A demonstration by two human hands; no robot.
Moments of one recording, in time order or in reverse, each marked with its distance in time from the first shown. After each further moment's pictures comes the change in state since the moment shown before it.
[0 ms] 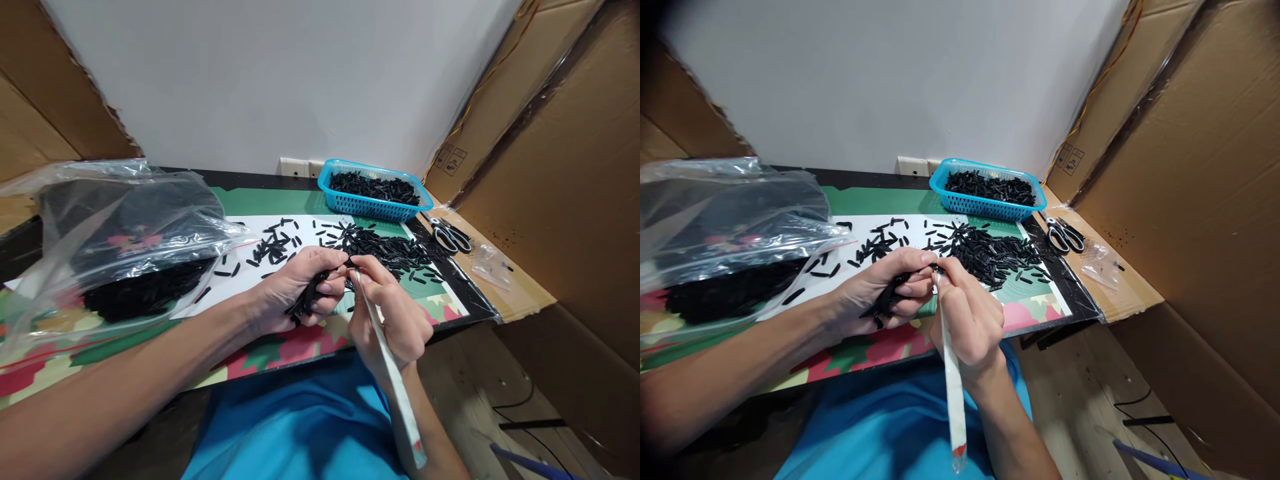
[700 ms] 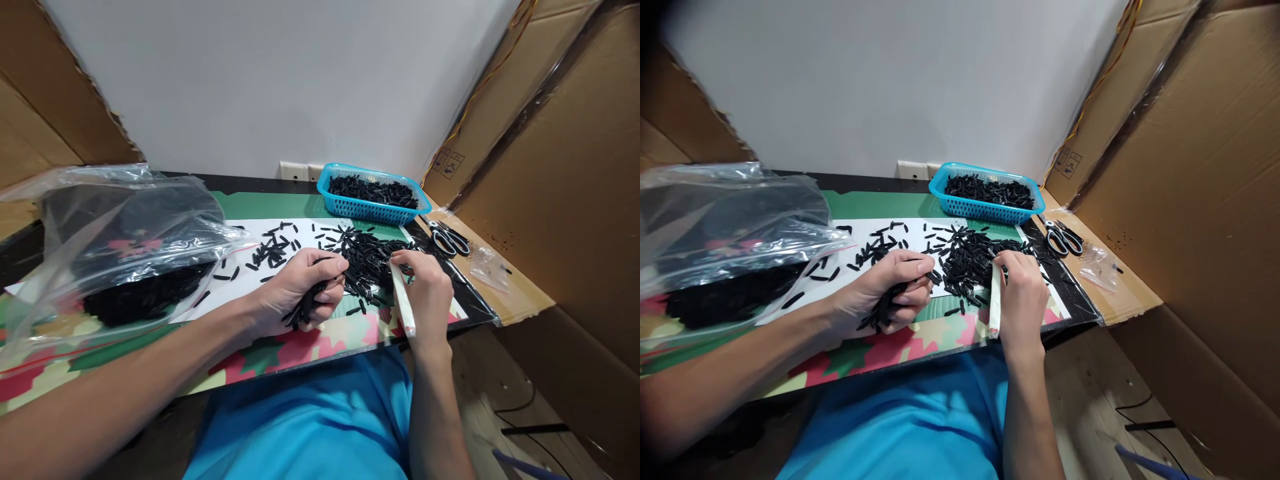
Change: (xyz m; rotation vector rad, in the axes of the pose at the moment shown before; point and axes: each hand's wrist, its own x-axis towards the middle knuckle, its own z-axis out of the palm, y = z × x) left_hand 0.001 -0.004 -0.005 0.063 -0.056 0.072; right_hand 0.023 0.067 -0.040 -0.468 -0.340 0.290
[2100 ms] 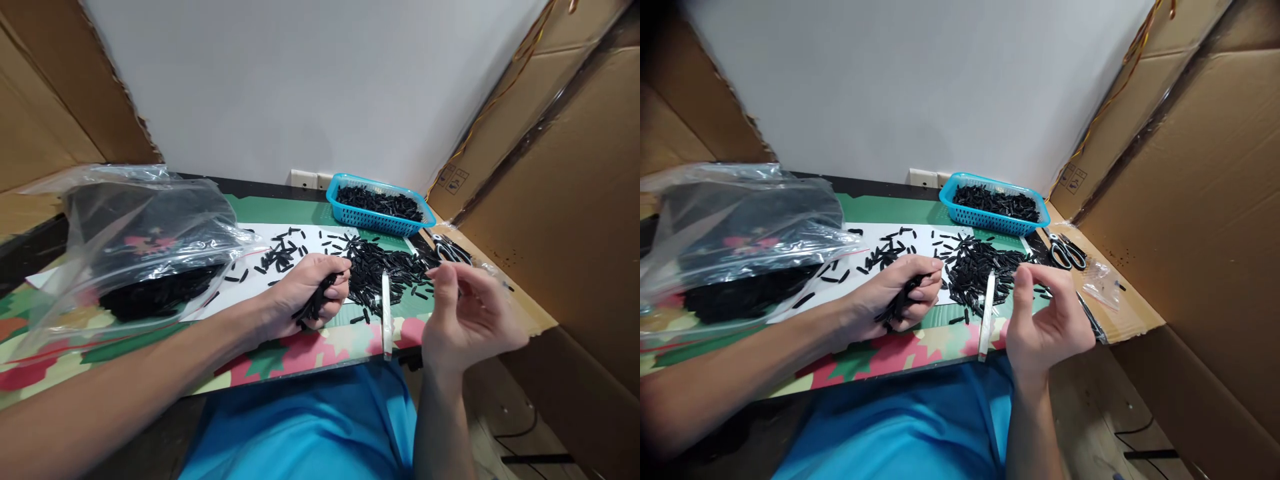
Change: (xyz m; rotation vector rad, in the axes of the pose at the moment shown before) left_hand 0.005 0.002 -0.001 -0.070 0.114 -0.066; right_hand 0.004 -0.039 -0.019 0.583 0.588 -0.014
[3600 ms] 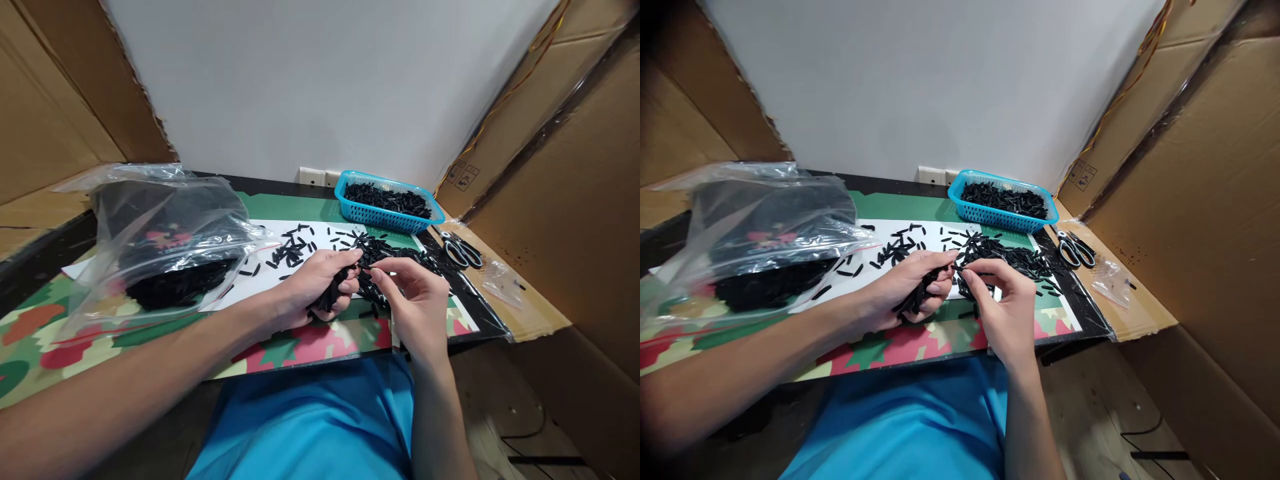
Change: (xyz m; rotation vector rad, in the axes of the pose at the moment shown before) left_hand -0.001 -0.002 0.003 0.039 0.053 0.015; right_hand -0.014 -0.001 0.012 0.243 -0.610 0.450
